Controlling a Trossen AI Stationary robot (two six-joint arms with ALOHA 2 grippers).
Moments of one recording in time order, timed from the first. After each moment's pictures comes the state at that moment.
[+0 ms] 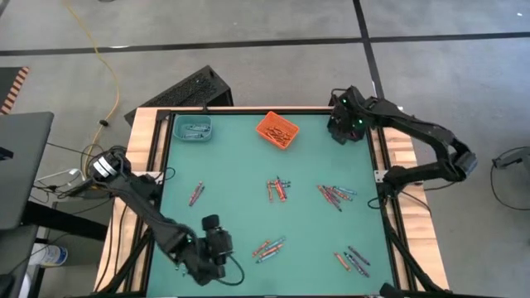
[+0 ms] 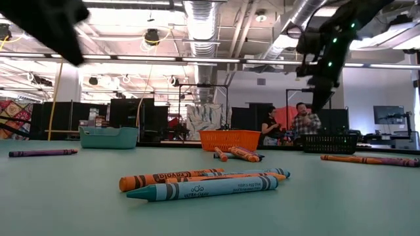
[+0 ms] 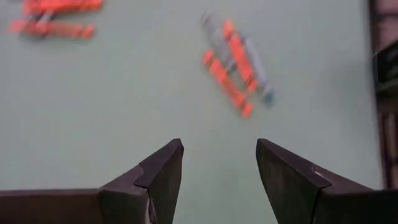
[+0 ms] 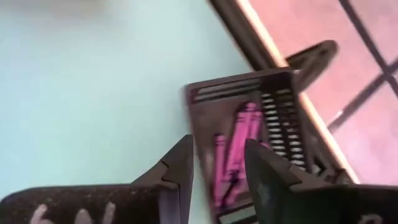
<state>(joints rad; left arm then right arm) -0.75 1.68 1.17 -0.51 -0.52 -0.79 -0.84 1.27 0.93 -0.74 0.15 -0.29</state>
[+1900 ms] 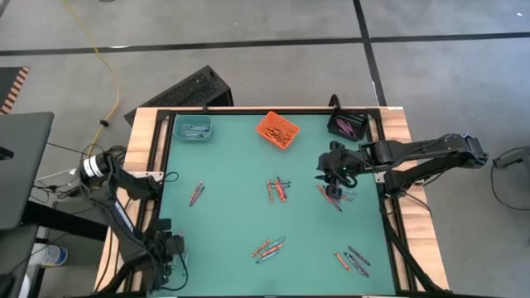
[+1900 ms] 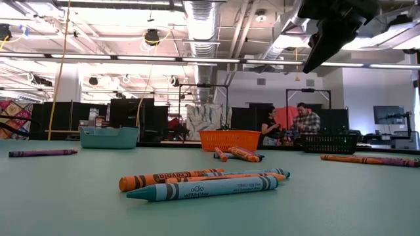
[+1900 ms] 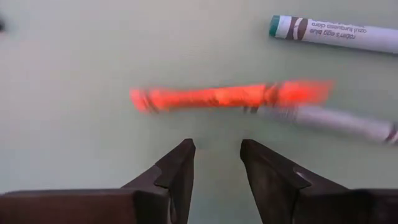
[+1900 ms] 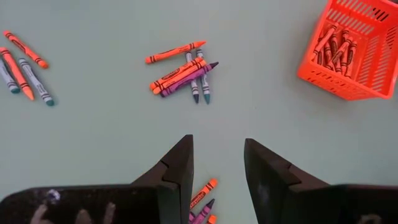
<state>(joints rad) -1.15 1.65 0.88 -0.83 -0.12 -1.28 0.06 1.10 0.93 -0.75 0.18 0.15</state>
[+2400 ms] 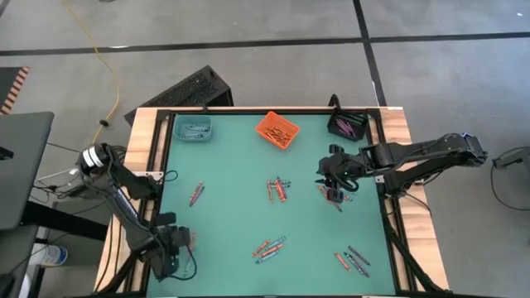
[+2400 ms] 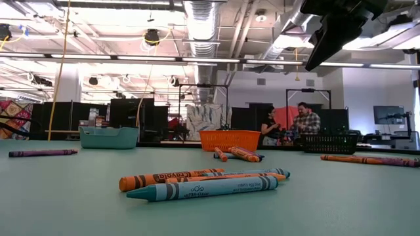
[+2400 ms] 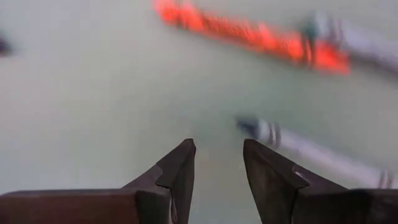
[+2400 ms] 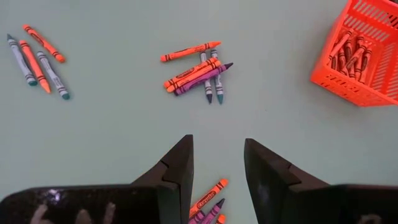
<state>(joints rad) -1.04 1.54 0.81 -0.80 -0.11 -1.22 0.11 1.10 0.93 -0.75 0.19 0.16</state>
